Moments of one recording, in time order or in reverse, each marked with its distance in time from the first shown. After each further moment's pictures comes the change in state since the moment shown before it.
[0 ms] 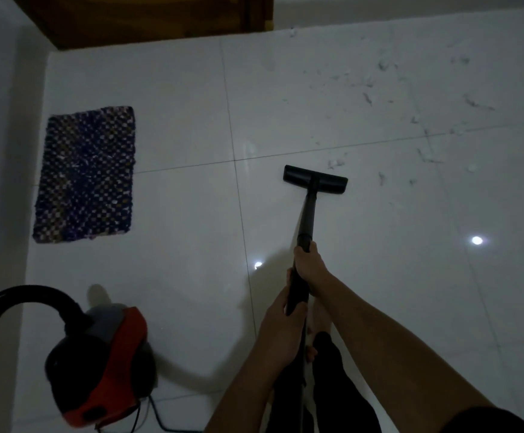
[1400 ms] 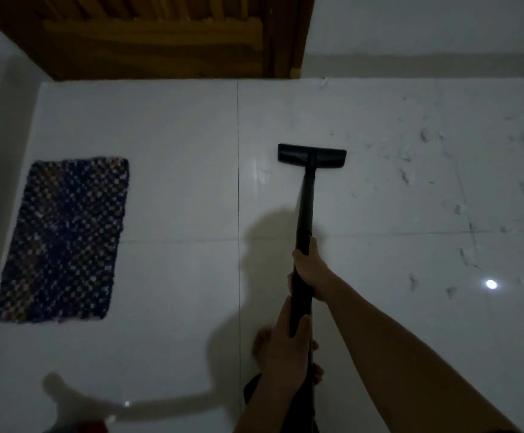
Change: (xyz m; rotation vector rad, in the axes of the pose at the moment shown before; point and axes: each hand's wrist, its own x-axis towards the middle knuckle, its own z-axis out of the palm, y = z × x) left_hand 0.239 0.223 -0.048 -0.121 0.048 0.042; right_hand 0.190 -0.295 0.033 -0.137 -0.185 -0.079
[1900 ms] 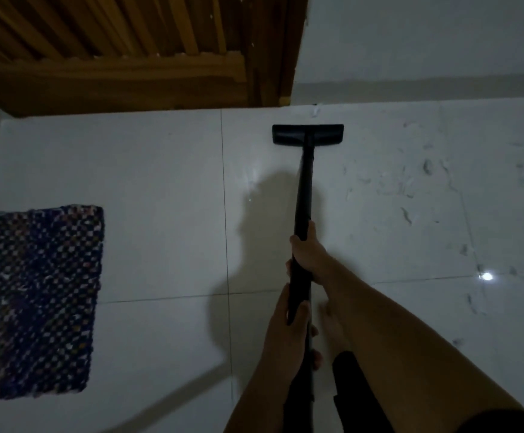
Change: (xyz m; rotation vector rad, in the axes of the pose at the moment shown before) left_hand 0.139 0.150 -0.003 -0.101 -0.034 -0.024; right_hand 0.129 -0.164 -0.035 -0.076 0.078 0.020
